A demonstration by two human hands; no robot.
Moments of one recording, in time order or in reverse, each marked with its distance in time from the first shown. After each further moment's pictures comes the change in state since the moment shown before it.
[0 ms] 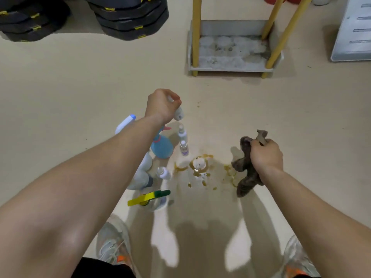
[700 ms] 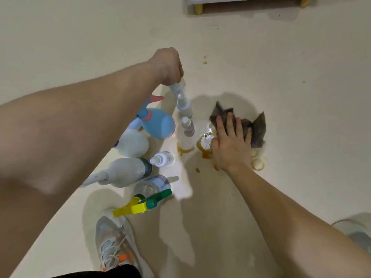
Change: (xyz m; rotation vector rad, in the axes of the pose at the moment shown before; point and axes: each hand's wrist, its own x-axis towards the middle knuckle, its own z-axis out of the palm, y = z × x) left_hand 0.110 -0.050 0.077 0.816 -0.437 0.216; right_hand 0.041 0.075 0.183 -0.790 -0.238 -0.497
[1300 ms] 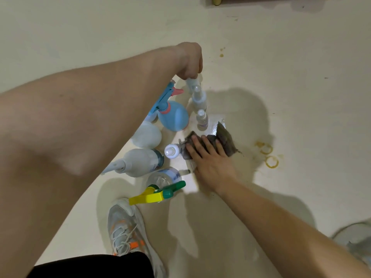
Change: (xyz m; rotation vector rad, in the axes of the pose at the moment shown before) left_hand -0.016 0.002 -0.012 -0.053 -0.078 0.081; right_hand -0.050 -0.058 0.033 -0.146 -0.161 -0.488
